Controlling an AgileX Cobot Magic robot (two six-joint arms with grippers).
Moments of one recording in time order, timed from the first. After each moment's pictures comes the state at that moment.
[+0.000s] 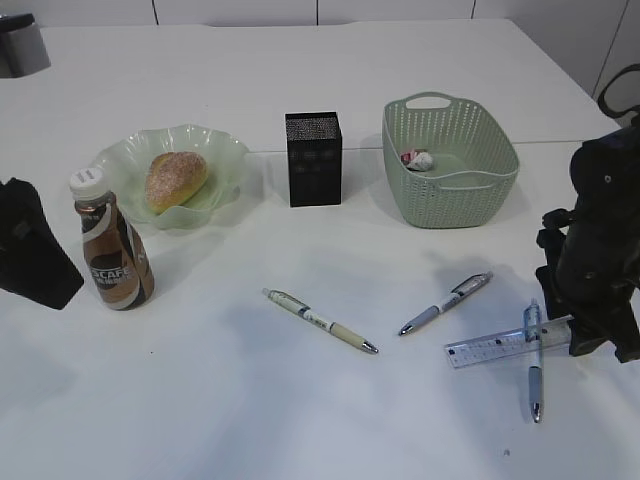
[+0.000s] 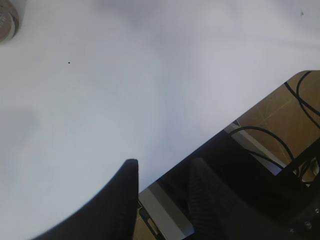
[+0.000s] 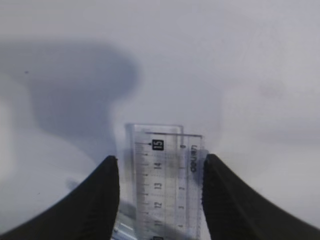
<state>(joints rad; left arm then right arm) -0.45 1.28 -1.12 -0.25 1.19 0.05 0.10 1.94 -1.08 -0.24 0.74 1.76</state>
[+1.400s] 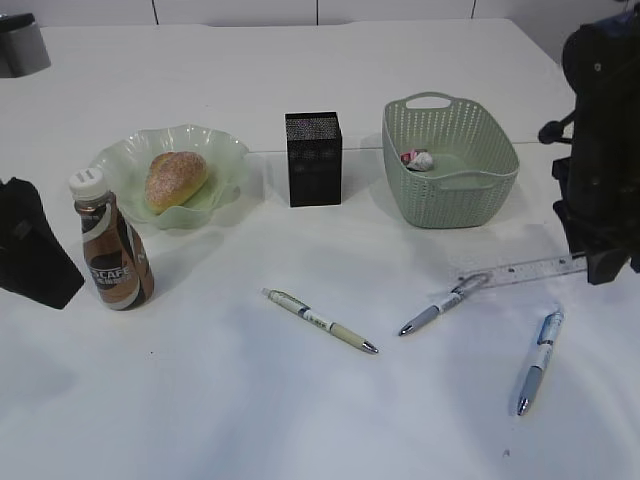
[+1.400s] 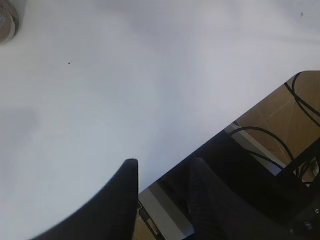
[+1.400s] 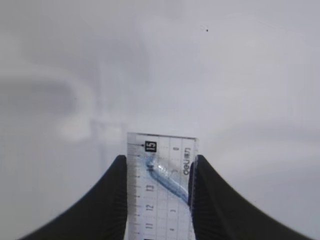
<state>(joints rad) -0.45 1.28 -1.12 -0.25 1.19 0.05 0.10 1.96 -1.40 -0.24 1.16 1.76</state>
